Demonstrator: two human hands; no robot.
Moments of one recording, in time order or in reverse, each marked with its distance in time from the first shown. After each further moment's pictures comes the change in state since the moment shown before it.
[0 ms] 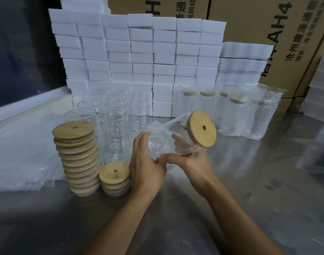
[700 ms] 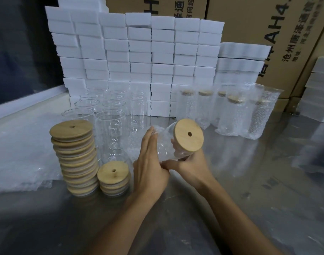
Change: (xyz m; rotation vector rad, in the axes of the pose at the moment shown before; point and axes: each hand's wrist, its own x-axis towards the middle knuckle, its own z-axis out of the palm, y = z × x) left_hand -0.003 -0.003 0.006 0.092 -0.101 0.140; right_hand 0.012 0.025 -0.008 -0.122 -0.044 -0.111
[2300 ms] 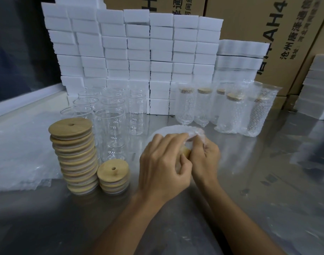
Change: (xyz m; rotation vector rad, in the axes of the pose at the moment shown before) left_hand -0.006 0.036 -0.016 0.058 0.176 0.504; right_hand 0.000 0.004 -0.002 -0.140 0.514 -0.033
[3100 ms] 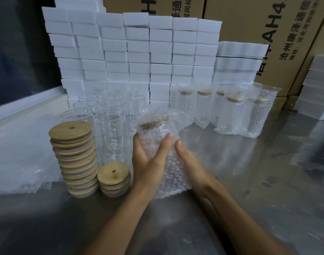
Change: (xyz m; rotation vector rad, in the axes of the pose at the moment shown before) left_hand 0.001 -0.018 0.004 -0.749 0.072 -0.883; right_hand -0.010 -0.006 -0.003 0.328 -0.752 0.247
